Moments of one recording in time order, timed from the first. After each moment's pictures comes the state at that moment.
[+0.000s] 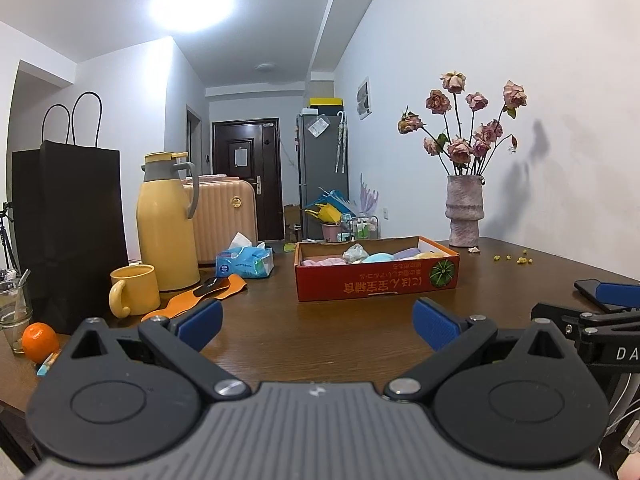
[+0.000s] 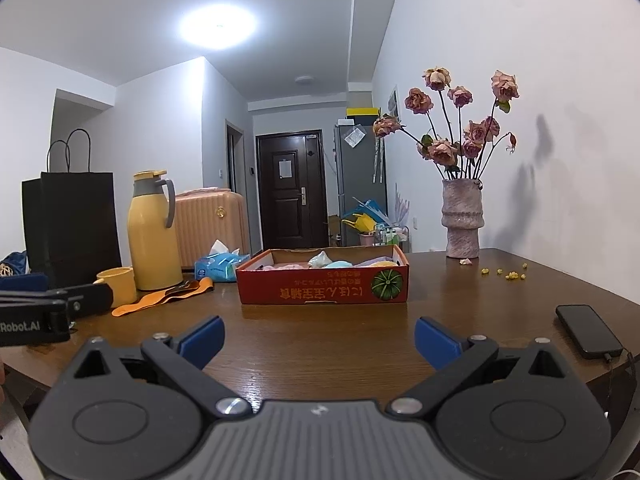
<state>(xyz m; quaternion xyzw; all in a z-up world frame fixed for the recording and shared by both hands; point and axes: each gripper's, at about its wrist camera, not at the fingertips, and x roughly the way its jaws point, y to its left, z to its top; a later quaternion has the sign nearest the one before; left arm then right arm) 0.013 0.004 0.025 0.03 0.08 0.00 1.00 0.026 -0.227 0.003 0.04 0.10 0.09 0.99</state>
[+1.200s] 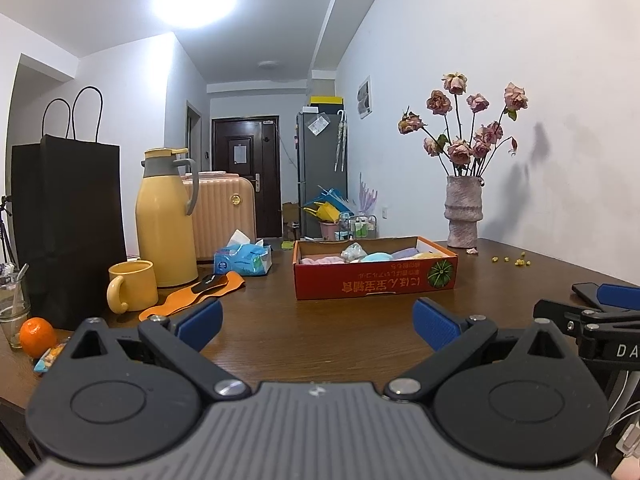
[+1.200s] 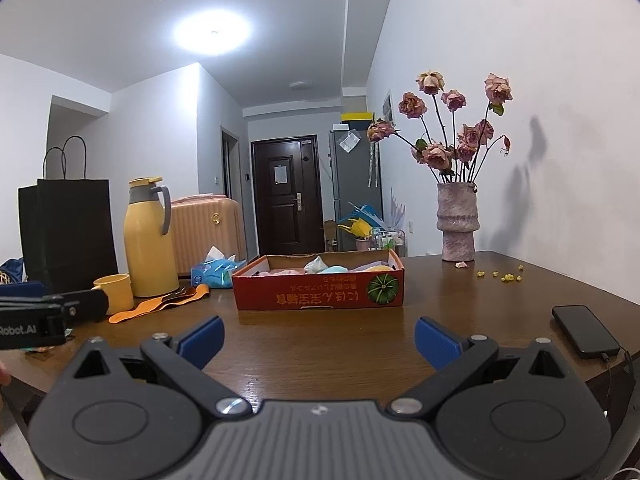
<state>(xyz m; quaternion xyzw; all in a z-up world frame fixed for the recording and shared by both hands) 0.012 0.005 0.026 0.02 0.09 -0.01 1.00 0.023 -0.230 0.001 0.04 0.09 0.09 0.99</state>
